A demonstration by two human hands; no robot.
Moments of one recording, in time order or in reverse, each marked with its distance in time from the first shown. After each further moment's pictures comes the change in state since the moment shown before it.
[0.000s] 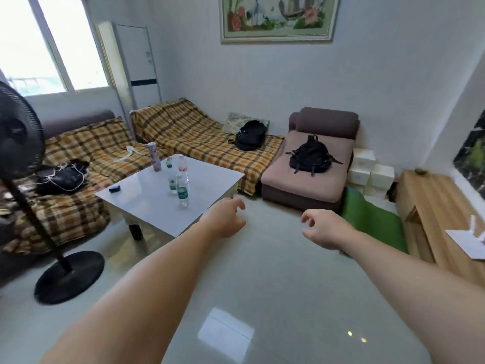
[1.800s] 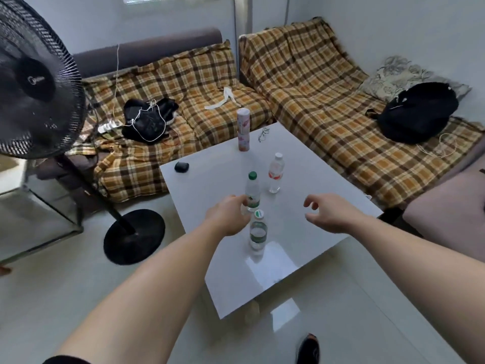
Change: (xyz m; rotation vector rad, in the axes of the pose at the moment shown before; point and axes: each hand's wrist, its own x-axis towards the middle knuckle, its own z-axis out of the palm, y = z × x) left_hand 0.503 -0.478 -0.049 -0.056 -0.036 -0.700; right_hand 0.774 -0.282 0.155 -0.127 -0.420 -0.463
